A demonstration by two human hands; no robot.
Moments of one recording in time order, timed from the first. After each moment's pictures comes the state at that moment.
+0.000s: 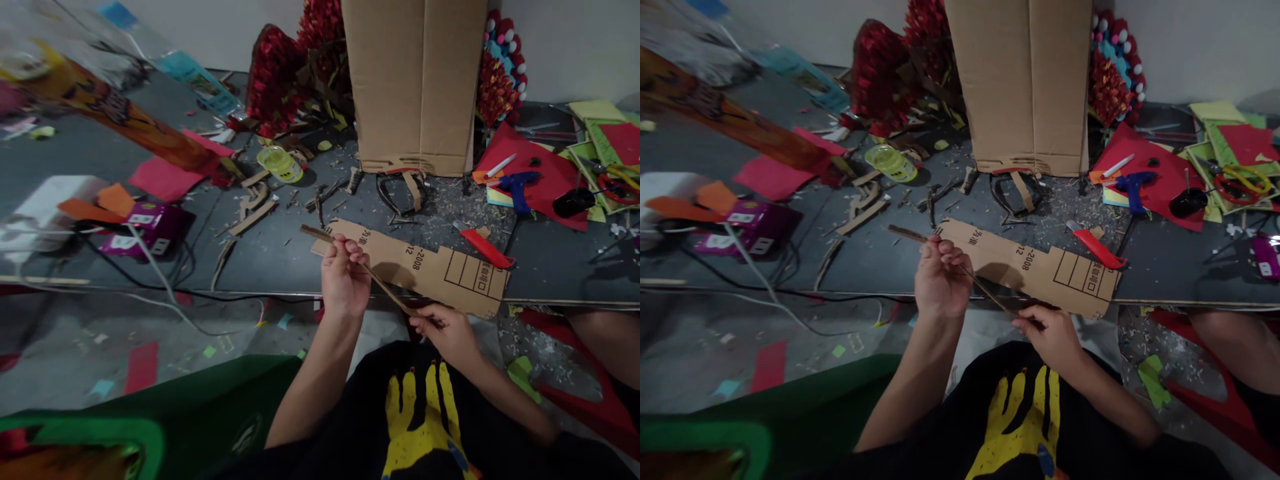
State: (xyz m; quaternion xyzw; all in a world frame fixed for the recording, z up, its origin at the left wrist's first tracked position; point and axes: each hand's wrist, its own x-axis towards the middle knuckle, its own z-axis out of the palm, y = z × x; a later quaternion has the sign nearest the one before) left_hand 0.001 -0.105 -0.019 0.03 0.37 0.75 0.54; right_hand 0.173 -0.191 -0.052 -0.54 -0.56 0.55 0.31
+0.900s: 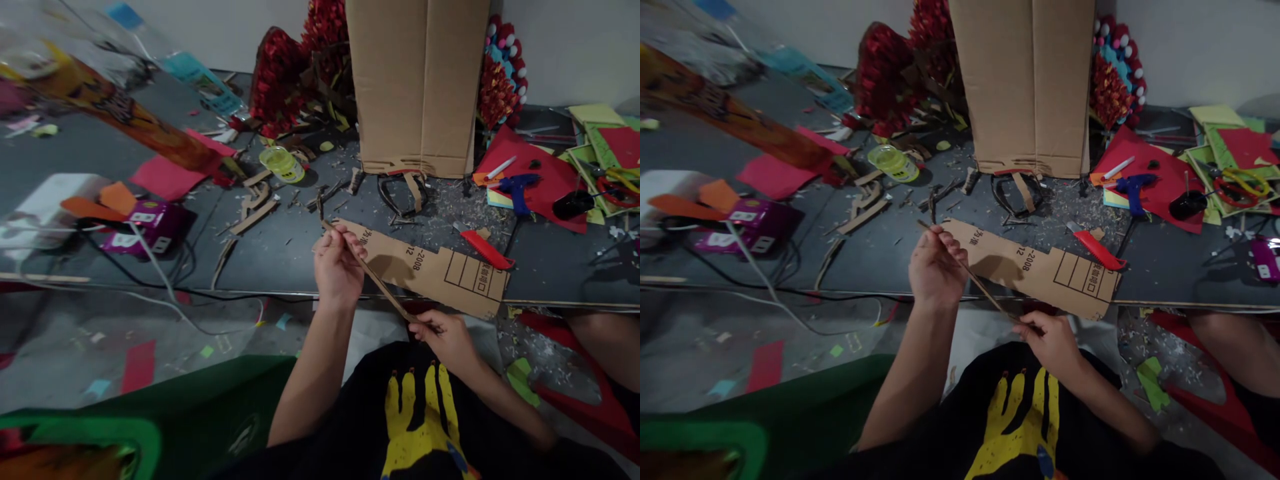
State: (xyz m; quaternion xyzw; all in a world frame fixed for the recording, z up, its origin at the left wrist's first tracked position) left_hand -0.009 -0.094 -0.023 0.09 0.39 0.75 0.53; right_hand 0.176 -0.198 -0.061 -0.55 -0.55 0.56 0.29
